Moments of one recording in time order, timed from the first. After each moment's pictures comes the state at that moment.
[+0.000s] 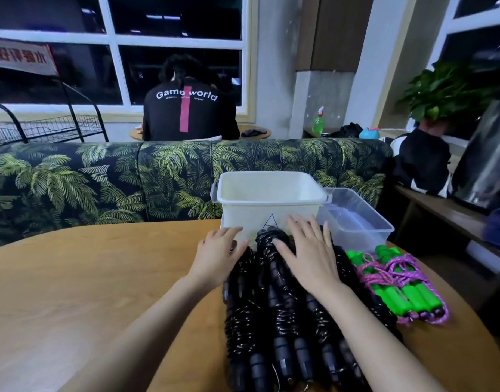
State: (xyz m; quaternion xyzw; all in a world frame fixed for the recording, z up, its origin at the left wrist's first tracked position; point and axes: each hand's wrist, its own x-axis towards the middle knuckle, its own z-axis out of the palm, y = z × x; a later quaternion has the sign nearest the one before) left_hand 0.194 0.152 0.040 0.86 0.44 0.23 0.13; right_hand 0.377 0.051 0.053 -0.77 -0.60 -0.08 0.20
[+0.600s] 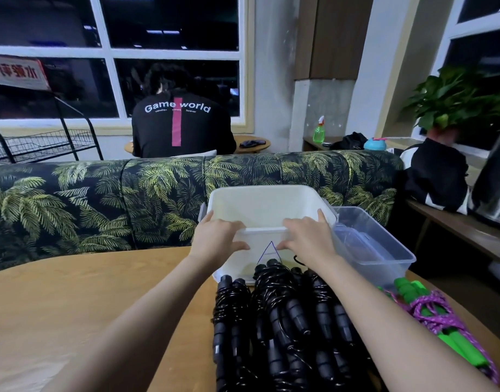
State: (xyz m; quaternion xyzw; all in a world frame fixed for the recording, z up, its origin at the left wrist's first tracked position) left_hand 0.247 0.247 0.086 0.88 0.42 0.18 -0.09; right_hand 0.439 0.163 0.089 -0.76 -0.63 -0.10 0.11
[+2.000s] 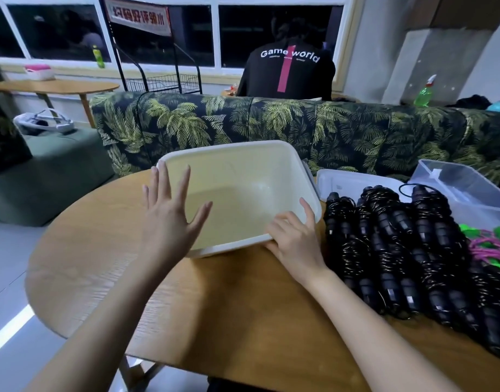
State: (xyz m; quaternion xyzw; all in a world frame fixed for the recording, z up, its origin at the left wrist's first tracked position) left_hand -0.097 0.065 0.049 0.71 0.59 0.38 -0.08; right_hand 0.149 0.051 -0.003 -0.44 -0.78 -0.27 0.35
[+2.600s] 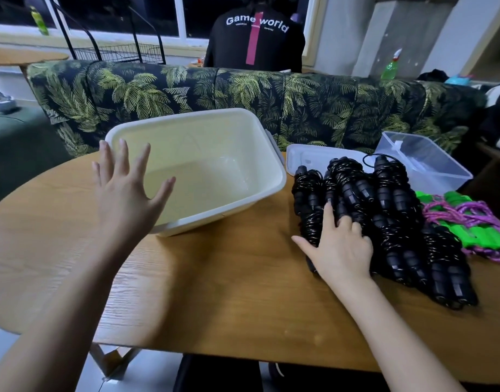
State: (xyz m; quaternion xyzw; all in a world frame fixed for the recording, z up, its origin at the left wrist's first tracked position) left_hand -0.088 0.063 0.050 0.70 0.62 0.36 -0.08; right_hand 0.222 -0.039 0.003 -0.84 -0.53 -0.13 0.04
